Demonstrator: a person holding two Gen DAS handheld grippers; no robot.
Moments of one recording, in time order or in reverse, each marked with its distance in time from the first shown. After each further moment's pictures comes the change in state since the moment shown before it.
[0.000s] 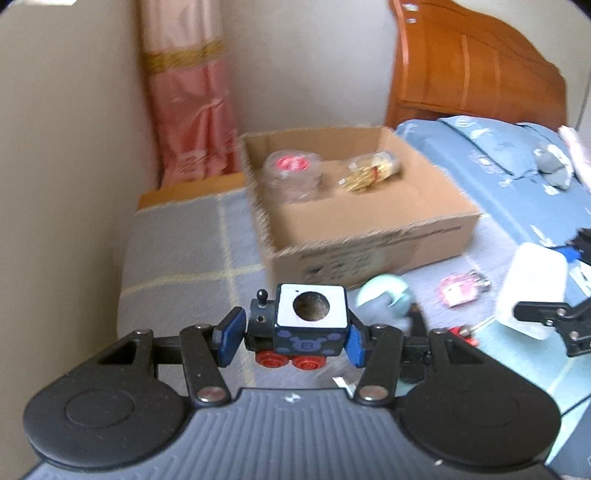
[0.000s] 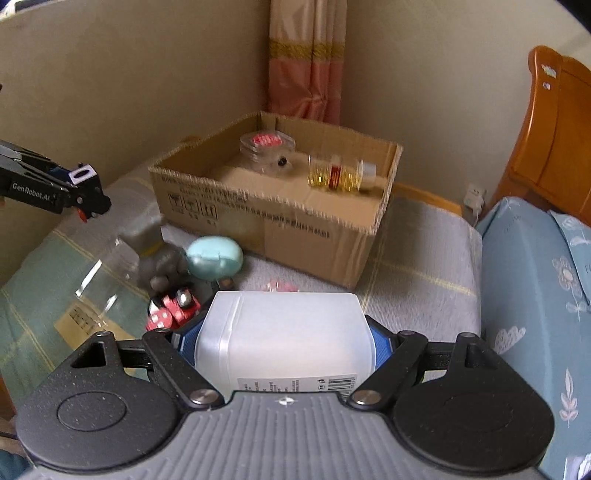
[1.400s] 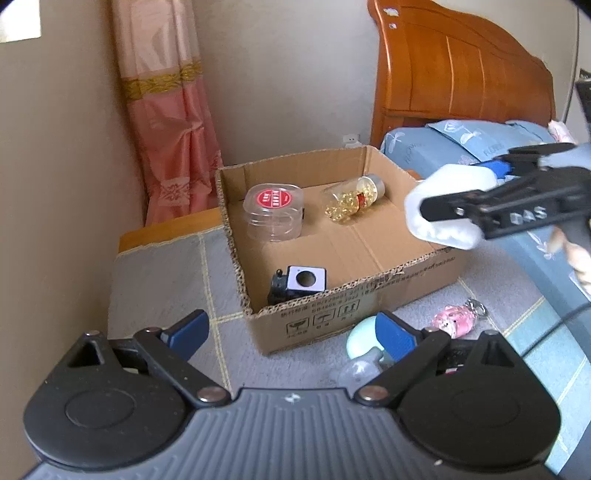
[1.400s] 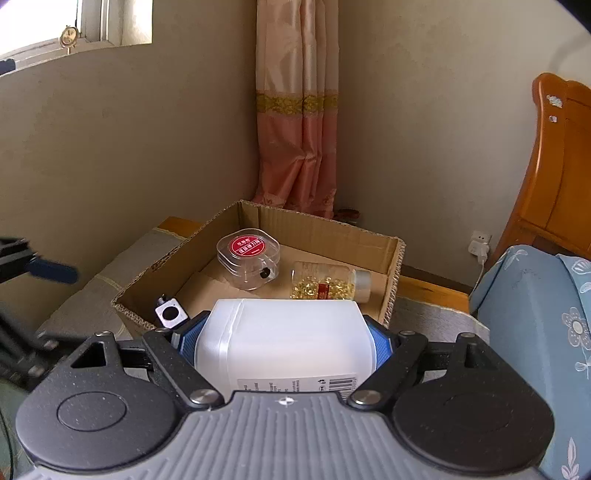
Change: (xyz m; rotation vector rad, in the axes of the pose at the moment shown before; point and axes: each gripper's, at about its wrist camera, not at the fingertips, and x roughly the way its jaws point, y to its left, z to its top) left arm 0.015 -0.011 0.028 0.037 -0.036 -0.001; right arm 0.039 -0.027 0.107 0.034 -0.120 0.014
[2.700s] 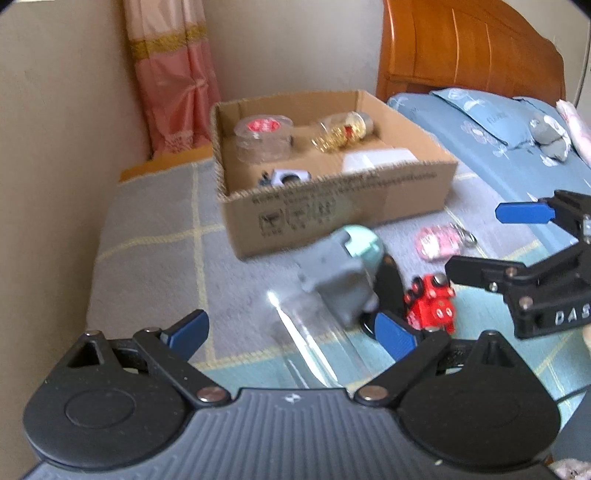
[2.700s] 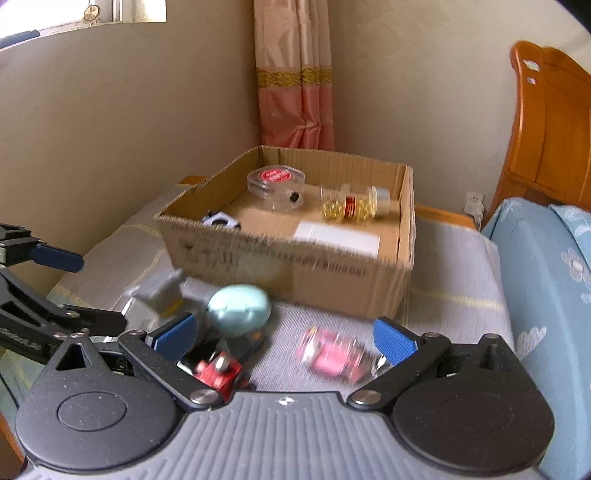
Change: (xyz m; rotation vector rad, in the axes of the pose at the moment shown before) left arm -0.005 -0.031 -0.066 -0.022 0.104 0.022; right arm -0.035 0.052 -0.102 0.083 0.014 -0.020
